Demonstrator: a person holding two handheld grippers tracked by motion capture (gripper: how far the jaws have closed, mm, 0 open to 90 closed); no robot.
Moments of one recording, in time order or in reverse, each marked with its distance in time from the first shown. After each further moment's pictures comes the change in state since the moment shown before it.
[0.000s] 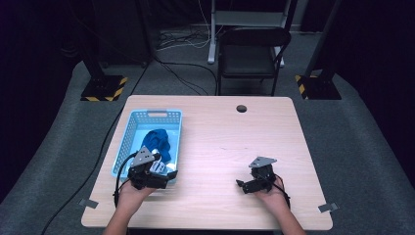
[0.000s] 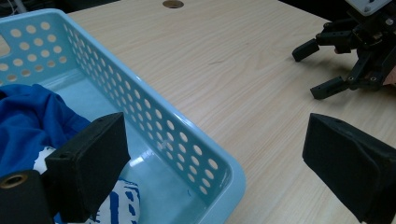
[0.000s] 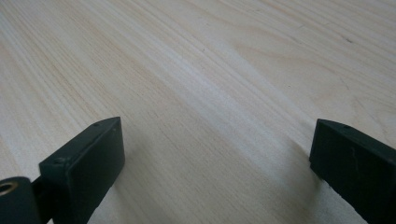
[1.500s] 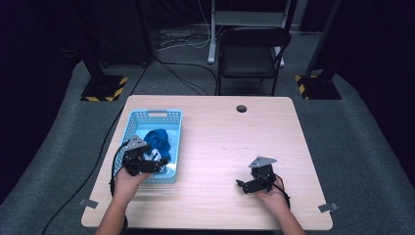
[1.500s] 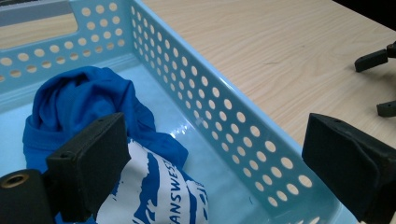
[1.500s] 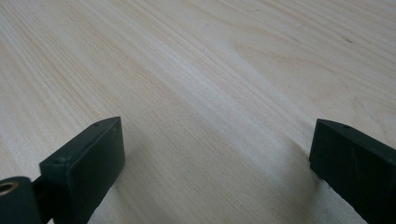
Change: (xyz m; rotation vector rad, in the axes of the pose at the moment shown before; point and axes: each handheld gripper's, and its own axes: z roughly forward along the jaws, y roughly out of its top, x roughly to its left) left arm 0.049 0.006 0.010 0.039 0.096 -0.108; right arm 0.000 0.000 0.000 0.000 -0.001 0.000
